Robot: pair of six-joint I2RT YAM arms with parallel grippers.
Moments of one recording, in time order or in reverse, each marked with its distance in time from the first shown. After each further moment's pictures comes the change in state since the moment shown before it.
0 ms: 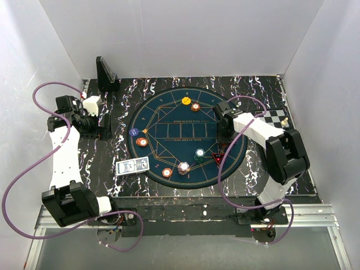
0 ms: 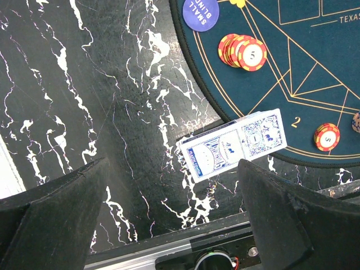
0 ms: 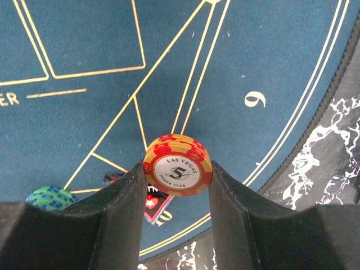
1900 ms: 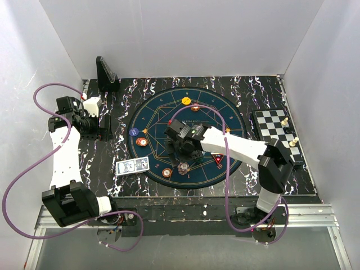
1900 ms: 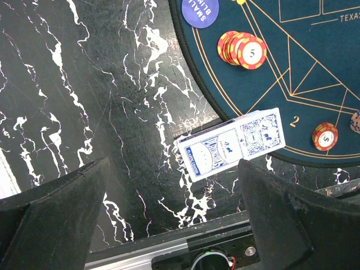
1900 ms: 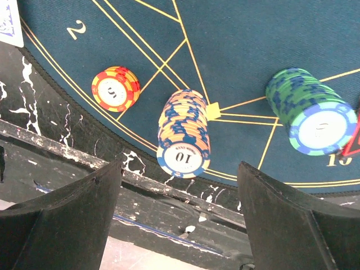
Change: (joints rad) left arm 0.000 0.000 -0.016 0.004 0.000 -0.013; right arm 0.560 0.025 0.256 -0.144 -0.115 0.085
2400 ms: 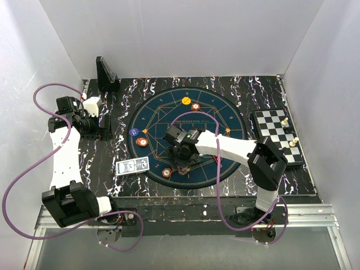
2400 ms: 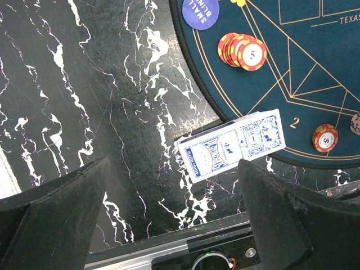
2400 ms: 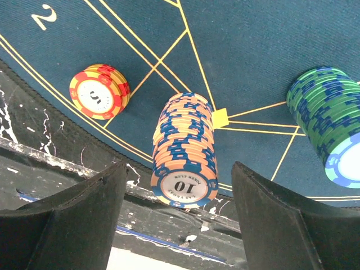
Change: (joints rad) left arm 0.000 -0.003 -0.001 0.004 0.000 -0.003; right arm 0.009 0.069 -0.063 0.070 -0.037 0.012
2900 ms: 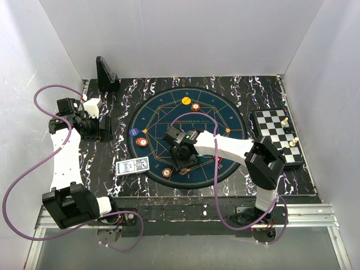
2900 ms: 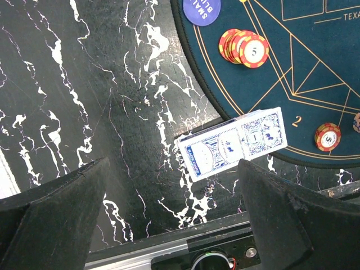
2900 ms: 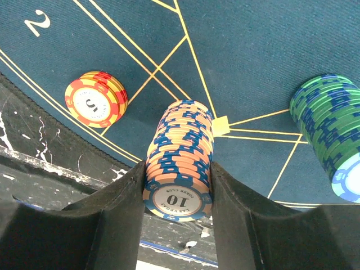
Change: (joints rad) left arm 0.000 -0.016 -0.025 0.008 -0.006 0.000; right arm 0.000 0.026 -0.010 0.023 -0.002 0.000
